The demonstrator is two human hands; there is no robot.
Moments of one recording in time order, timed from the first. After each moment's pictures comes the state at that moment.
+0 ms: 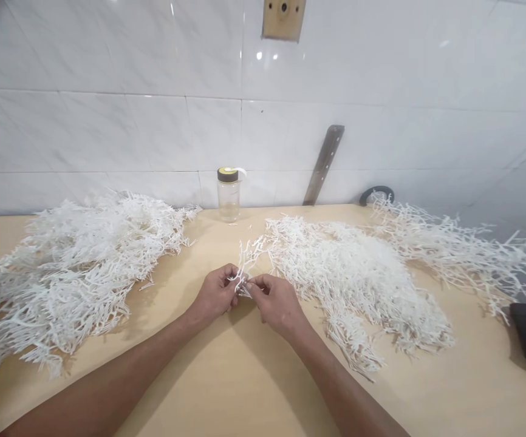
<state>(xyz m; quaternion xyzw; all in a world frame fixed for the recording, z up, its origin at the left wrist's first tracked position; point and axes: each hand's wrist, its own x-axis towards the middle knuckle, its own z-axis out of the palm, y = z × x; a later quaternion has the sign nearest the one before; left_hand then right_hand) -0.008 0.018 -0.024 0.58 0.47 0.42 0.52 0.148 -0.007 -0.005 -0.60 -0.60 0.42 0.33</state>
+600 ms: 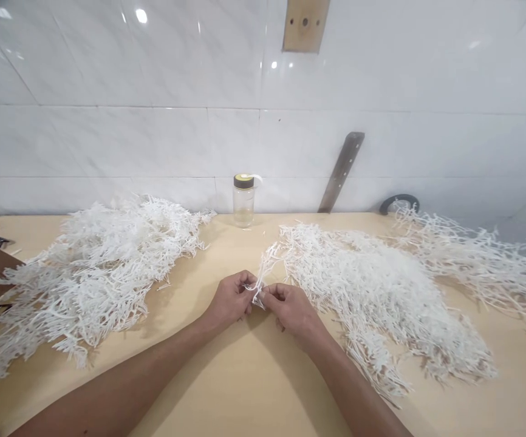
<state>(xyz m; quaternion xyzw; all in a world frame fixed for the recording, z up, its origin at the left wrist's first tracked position) -0.008 0.012 -0.014 0.57 0.48 0.42 0.52 0.150 -0.002 -0.015 -0.54 -0.53 0.55 0.35</state>
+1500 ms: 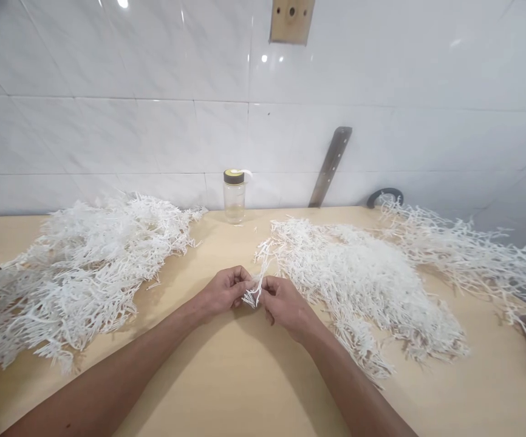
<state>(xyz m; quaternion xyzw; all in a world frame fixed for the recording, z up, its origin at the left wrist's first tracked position) -0.018 0.021 -0.006 0.57 0.39 0.36 0.63 0.151 -0.004 -0.005 -0.52 -0.55 0.56 0.34</state>
